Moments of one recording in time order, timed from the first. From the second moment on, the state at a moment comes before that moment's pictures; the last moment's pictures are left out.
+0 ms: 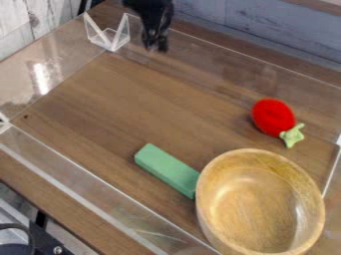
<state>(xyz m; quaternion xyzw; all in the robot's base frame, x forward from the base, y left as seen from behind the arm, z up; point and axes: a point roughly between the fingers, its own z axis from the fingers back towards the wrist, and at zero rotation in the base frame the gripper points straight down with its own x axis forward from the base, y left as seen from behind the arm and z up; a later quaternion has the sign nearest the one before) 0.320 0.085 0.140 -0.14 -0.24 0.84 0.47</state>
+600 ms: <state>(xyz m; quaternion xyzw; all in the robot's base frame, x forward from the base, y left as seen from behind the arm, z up) 0.345 0.100 0.112 -0.14 -0.20 0.87 0.43</state>
